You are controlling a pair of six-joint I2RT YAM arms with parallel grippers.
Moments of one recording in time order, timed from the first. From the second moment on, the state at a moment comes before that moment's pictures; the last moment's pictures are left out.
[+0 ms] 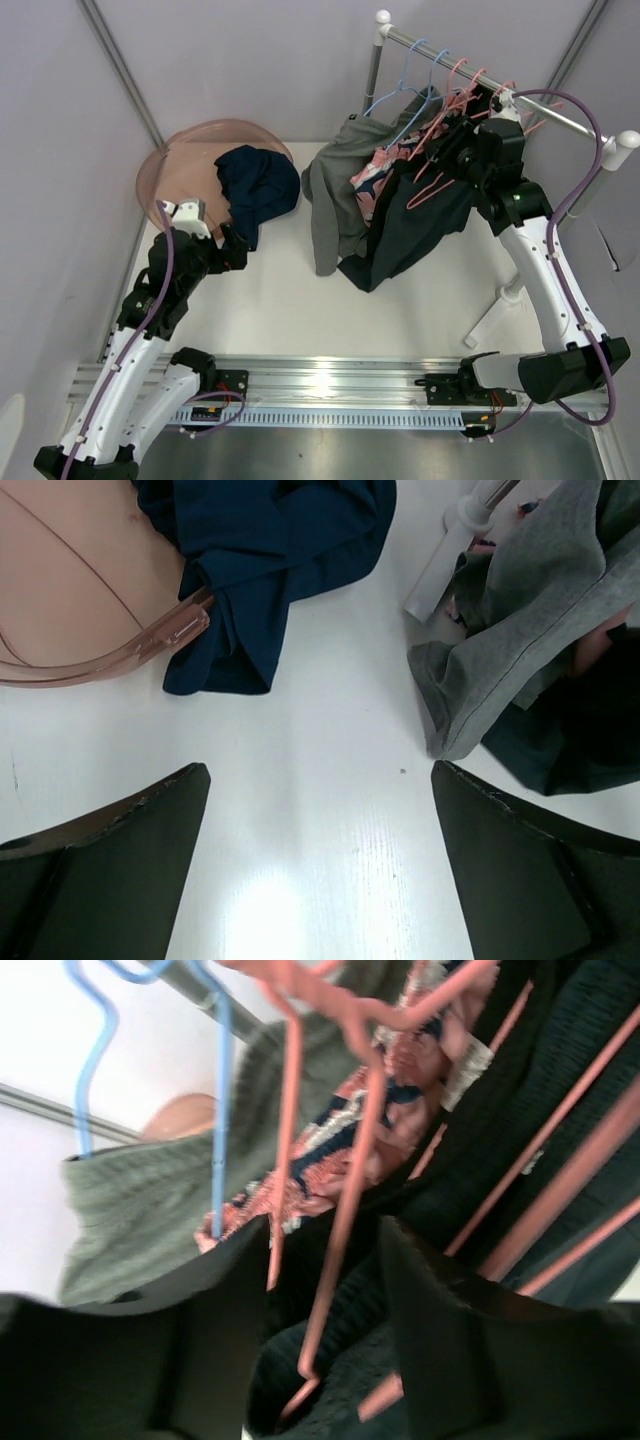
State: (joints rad) left arm -0.28 0.65 0.79 -0.54 -0.07 -0.31; right arm 0.25 1.30 1.52 -0.49 0.07 0.67
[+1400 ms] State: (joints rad) left arm -1.16 1.33 1.34 -0.18 0.07 -0.22; right arm 0.32 1.07 1.65 -0.66 0.07 0.84
